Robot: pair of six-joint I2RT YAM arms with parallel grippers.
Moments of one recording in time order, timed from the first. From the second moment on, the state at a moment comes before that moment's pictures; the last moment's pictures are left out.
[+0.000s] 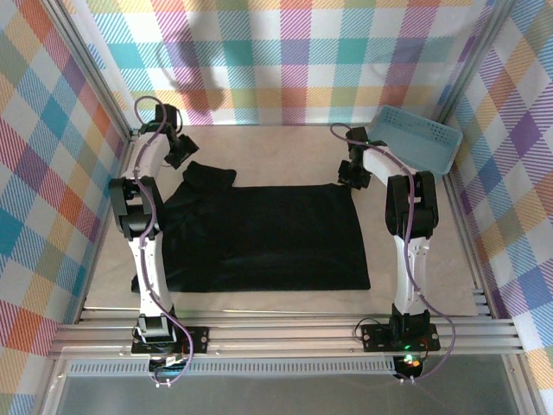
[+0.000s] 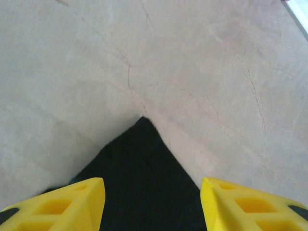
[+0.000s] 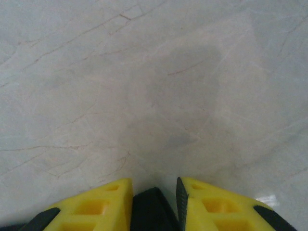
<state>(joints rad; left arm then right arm) 0.06 2.34 2.13 -0.86 0.05 -0.66 0.19 2.25 1.78 -0.79 0.00 0.51</state>
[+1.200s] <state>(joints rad) 0.04 2.58 2.33 -0.86 0.02 -0.59 0.22 2.28 1.85 -0.87 0.00 0.52</state>
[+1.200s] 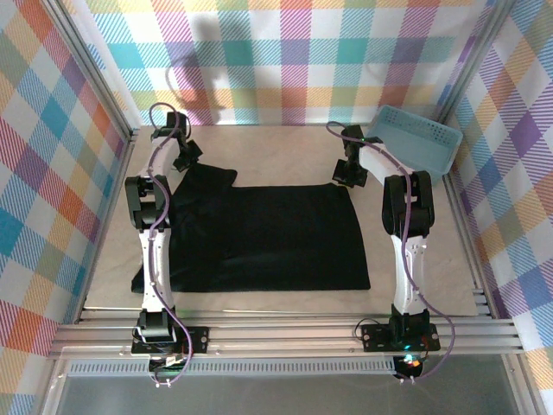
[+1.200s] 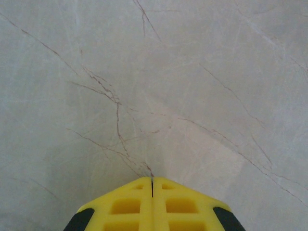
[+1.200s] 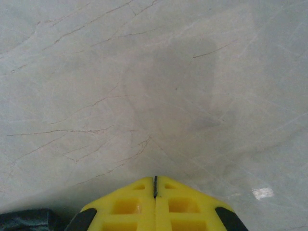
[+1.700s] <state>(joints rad) 0.01 2.32 2.19 -0.88 0.04 -0.61 0.22 2.17 1.79 -0.84 0.03 0.51</state>
